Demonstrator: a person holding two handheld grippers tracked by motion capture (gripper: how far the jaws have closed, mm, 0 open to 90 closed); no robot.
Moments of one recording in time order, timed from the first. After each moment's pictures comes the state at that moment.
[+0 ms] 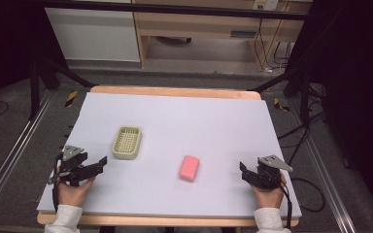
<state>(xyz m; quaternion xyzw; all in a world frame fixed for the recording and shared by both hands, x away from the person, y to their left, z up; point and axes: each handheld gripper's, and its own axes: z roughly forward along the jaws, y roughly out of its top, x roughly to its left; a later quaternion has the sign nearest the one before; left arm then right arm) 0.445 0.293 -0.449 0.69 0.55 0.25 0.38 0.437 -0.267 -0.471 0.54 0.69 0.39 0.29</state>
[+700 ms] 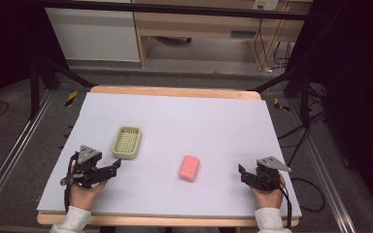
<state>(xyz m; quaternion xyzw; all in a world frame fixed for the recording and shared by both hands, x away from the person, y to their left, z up) 0.436 0.253 -0.437 0.72 0.51 0.24 0.40 0.435 -0.265 -0.476 0.54 0.70 0.38 0.29</state>
